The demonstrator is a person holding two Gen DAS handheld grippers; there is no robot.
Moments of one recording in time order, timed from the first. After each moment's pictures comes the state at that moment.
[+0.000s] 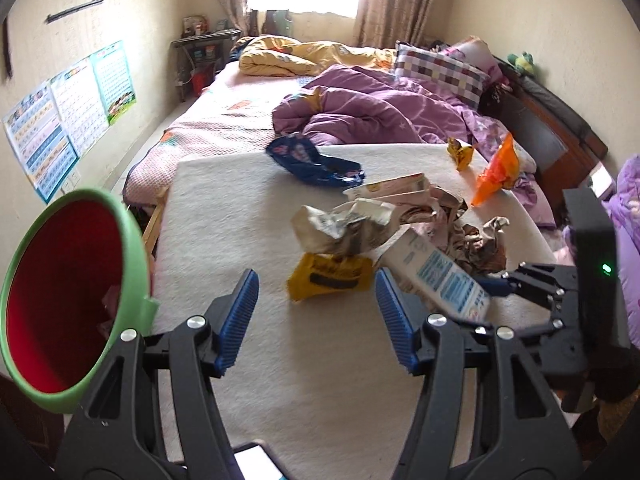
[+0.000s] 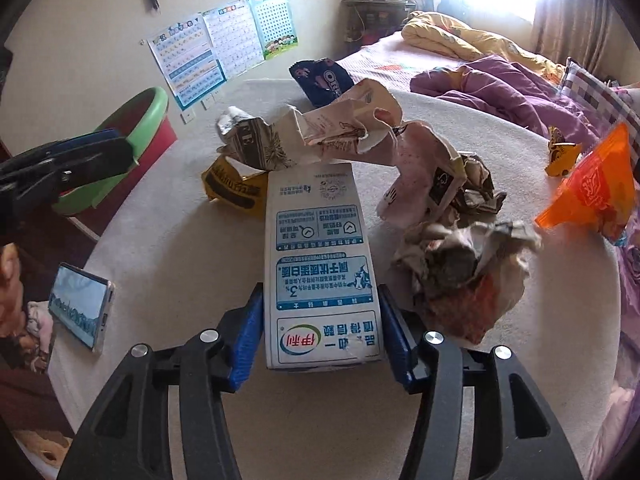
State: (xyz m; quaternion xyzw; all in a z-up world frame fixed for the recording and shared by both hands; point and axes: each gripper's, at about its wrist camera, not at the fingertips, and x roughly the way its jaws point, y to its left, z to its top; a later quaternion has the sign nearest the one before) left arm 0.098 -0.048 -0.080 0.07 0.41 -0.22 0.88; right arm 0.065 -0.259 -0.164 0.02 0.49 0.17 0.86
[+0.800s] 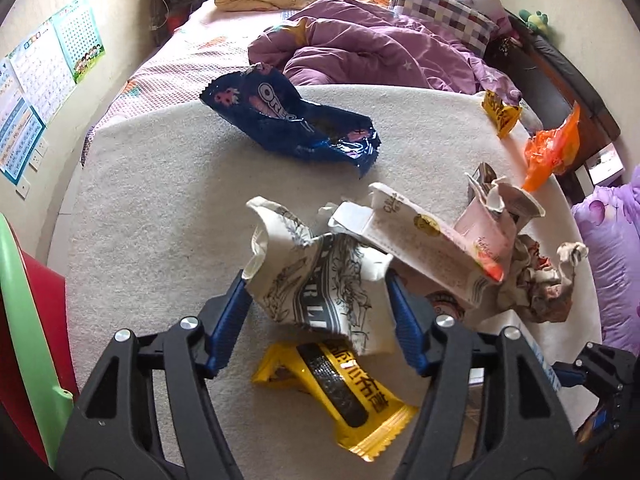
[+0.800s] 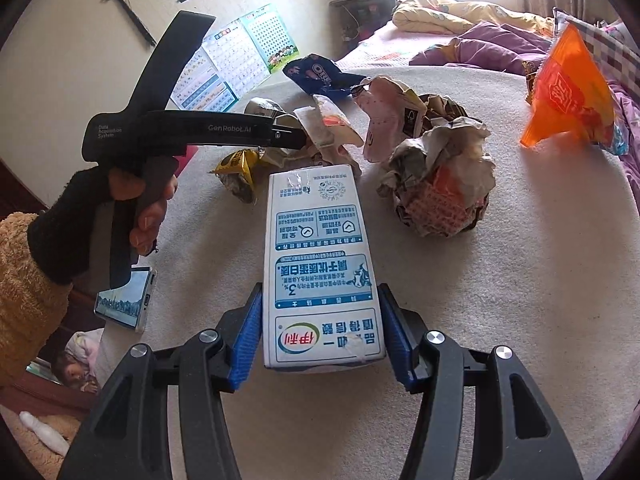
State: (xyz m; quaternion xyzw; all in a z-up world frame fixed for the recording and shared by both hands) left arm 0.191 -0.099 -0.153 0.08 0.52 -0.24 0.82; right arm 0.029 -0.290 -0.162 0.11 0.49 0.18 0.85
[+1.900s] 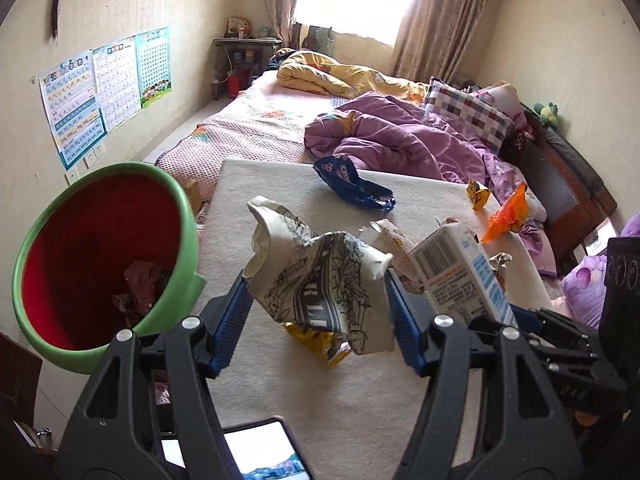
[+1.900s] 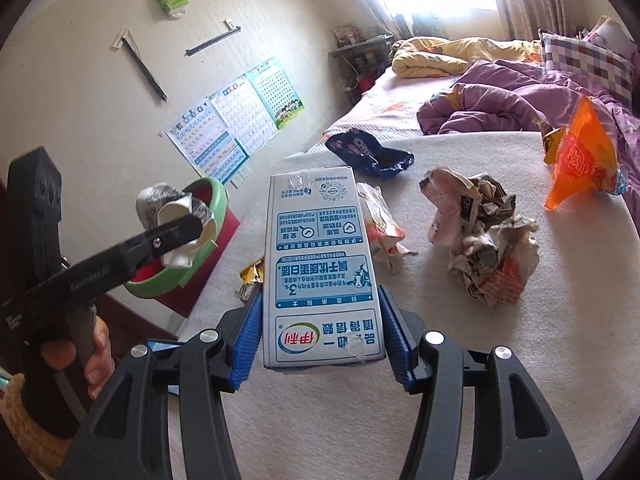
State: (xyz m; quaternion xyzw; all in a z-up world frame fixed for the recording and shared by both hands) left arm 0.083 0.010 -0.059 -0.01 0.39 -0.17 0.90; right arm 0.031 -0.243 -0.104 0.16 0.40 0.16 0.89
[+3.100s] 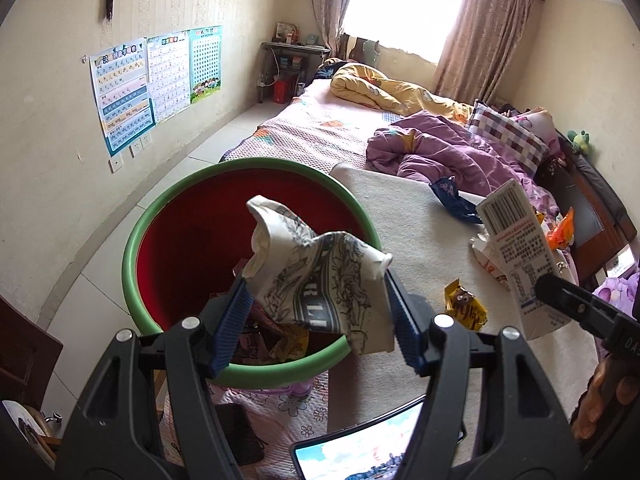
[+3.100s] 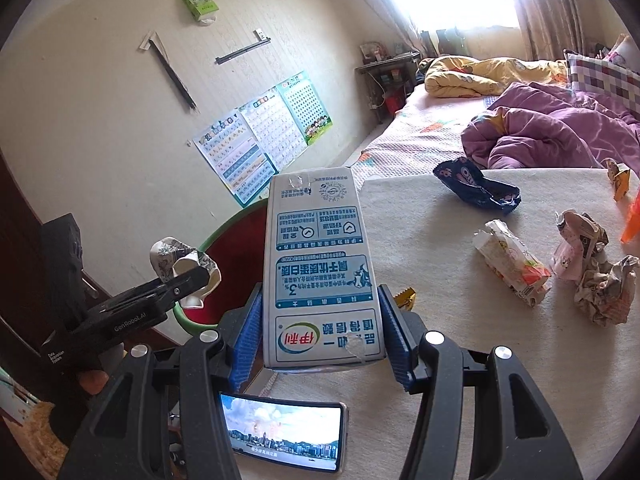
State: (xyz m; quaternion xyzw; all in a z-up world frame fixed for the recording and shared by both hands) left arm 0.094 0.157 -0.059 -0.03 0.38 -0.11 0.92; right arm 0.054 -0.118 -0.069 0.17 0.37 0.19 0.90
